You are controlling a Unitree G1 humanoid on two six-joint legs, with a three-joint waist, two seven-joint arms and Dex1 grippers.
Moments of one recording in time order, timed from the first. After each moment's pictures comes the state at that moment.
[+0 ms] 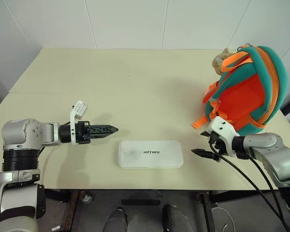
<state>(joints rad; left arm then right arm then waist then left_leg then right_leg) -0.74 0.71 0.20 0.28 -0.72 1.55 -0.97 -0.38 -0.88 0.07 -0.23 0.28 0.75 0.88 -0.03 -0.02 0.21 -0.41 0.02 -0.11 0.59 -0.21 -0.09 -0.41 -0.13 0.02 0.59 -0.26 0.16</state>
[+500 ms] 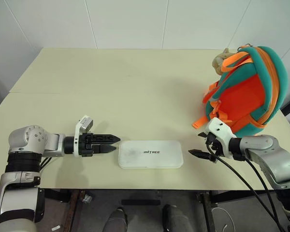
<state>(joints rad) -0.70 0.76 0.08 0.41 -0.92 1.61 -0.88 -0.36 -0.84 0.07 -0.27 0.28 0.78 0.86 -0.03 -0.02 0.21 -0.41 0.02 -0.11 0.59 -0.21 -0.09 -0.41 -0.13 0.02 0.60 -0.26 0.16</state>
